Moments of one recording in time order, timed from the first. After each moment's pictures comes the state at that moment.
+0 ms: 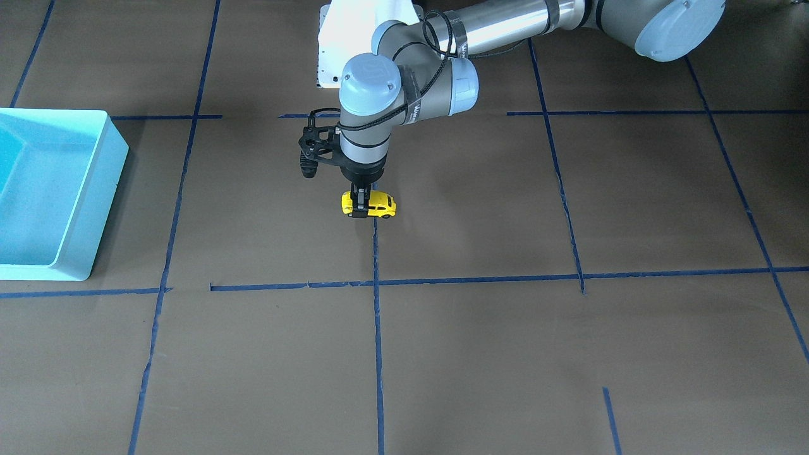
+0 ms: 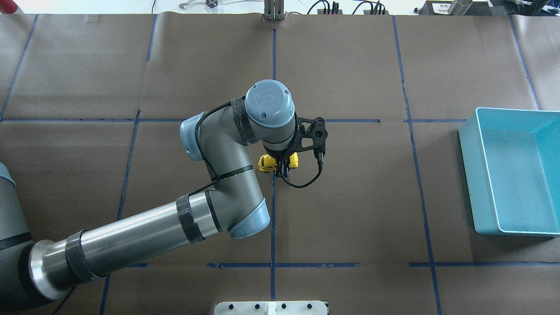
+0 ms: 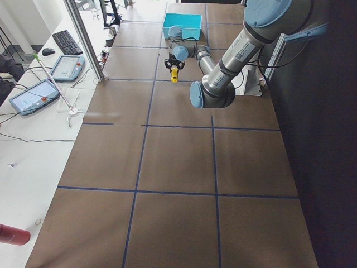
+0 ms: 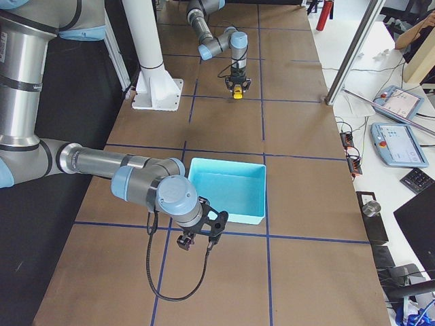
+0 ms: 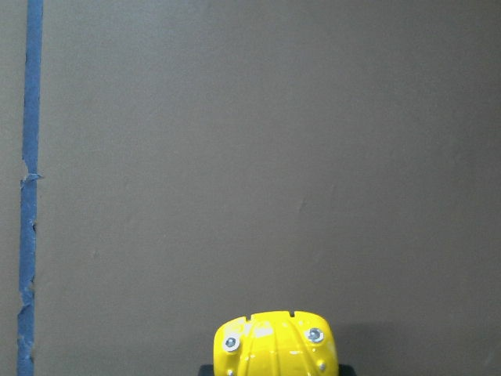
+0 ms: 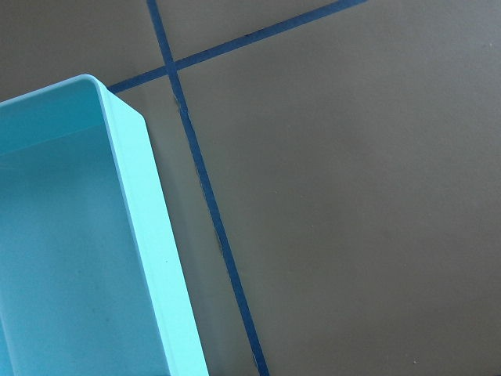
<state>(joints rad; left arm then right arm) -0.50 -2.52 -1.31 -1.76 -1.90 0.35 1.84 -1.91 1.86 -1.69 2.45 0.07</state>
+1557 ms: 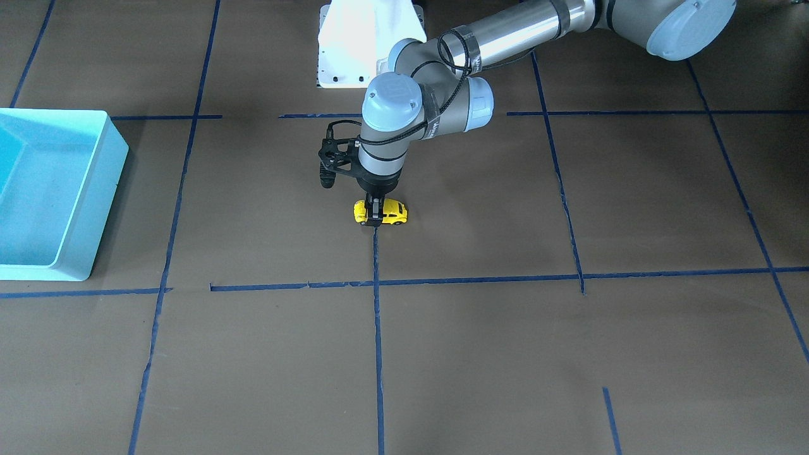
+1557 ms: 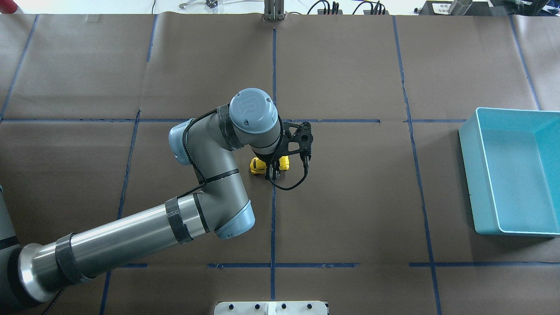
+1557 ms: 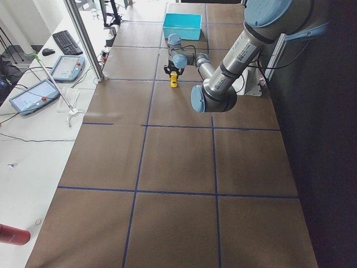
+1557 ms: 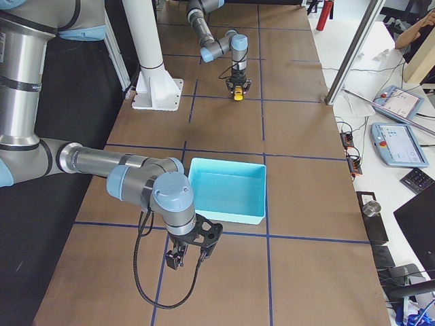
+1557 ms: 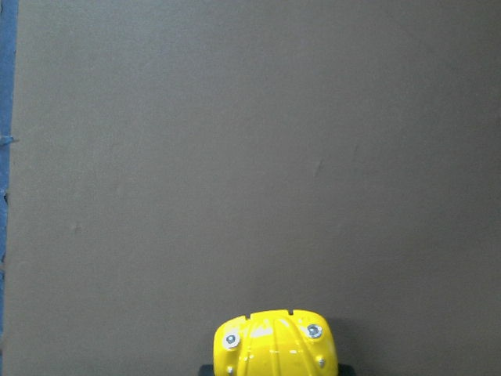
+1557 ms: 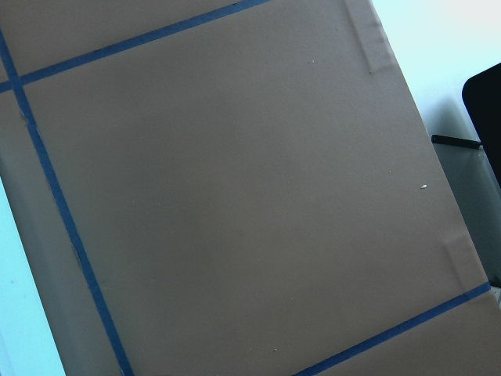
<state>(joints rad) -0.51 -2.46 -1.31 -1.84 -1.91 0.35 1.85 -1.89 1.85 -1.70 2.19 0.08</state>
